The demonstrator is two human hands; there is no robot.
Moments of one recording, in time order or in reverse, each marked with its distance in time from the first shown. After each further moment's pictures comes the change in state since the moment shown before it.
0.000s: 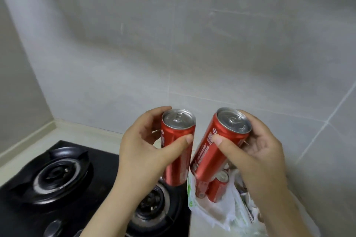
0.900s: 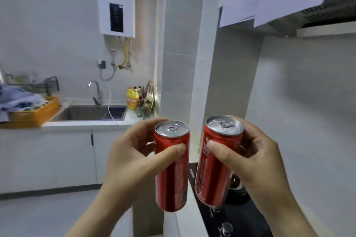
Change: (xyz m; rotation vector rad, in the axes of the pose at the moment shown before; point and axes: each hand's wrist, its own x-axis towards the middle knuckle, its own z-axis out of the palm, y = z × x) left_hand -0.247 0.197 -0.128 0.531 0.922 0.096; right_hand -0.107 -0.138 0.141 0.560 -1.066 -0.259
